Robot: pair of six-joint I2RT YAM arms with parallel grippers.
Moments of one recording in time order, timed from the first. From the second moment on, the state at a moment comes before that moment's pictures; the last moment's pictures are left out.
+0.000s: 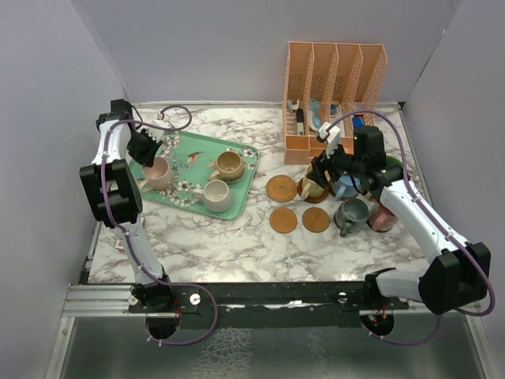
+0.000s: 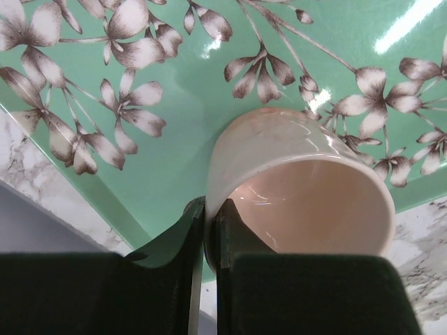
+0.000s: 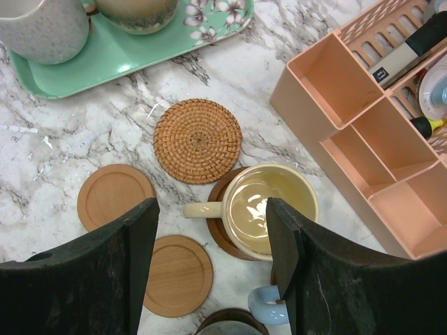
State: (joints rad) left arm 0.25 2.05 1.79 -1.04 0.36 0.97; right arm 0.28 1.27 1.03 -0.35 -0.49 -0.39
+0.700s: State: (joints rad) left arm -0.12 1.59 1.80 -1.07 0.22 0.76; right arm 0.25 1.29 1.02 -0.30 -0.34 -0.33
